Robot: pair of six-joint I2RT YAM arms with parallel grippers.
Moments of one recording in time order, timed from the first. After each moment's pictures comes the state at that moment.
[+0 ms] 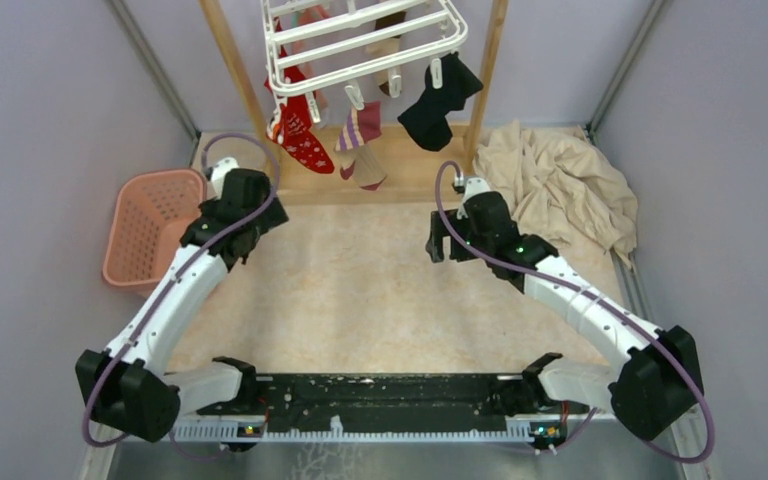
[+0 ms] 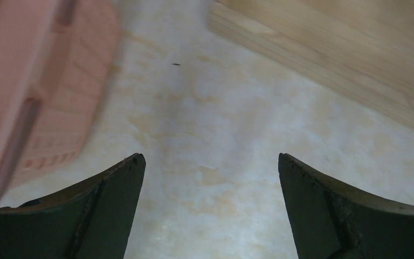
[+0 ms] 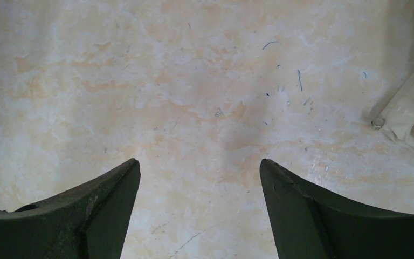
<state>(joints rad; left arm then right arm) -0.38 1.15 1.07 -0.62 -0.53 -0.58 0.56 1.15 0.87 -0.38 0.03 0.33</state>
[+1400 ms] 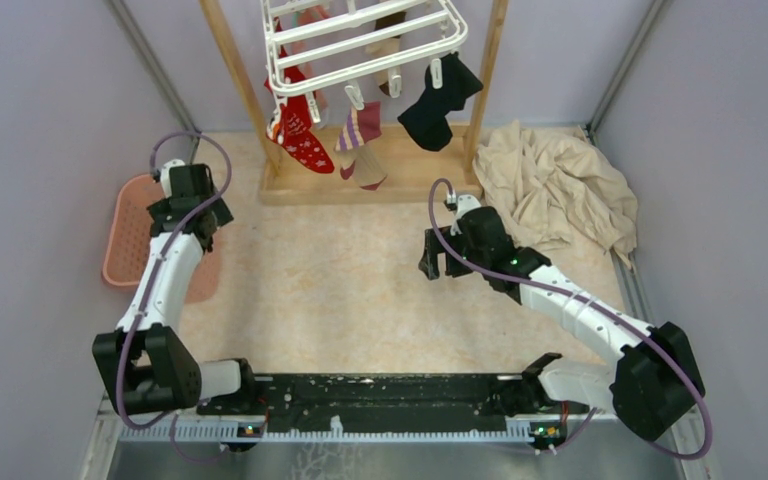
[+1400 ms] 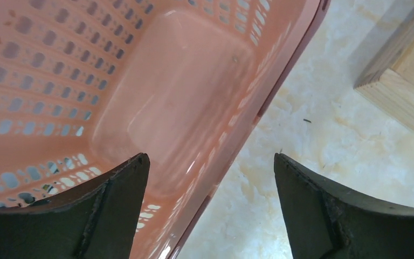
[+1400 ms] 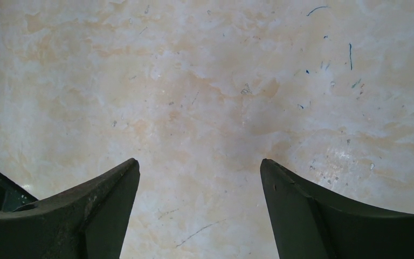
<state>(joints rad) 0.10 1.26 1.03 -0.50 -0.52 -0.32 0.59 1.15 0.75 -0.28 -0.08 0.33</state>
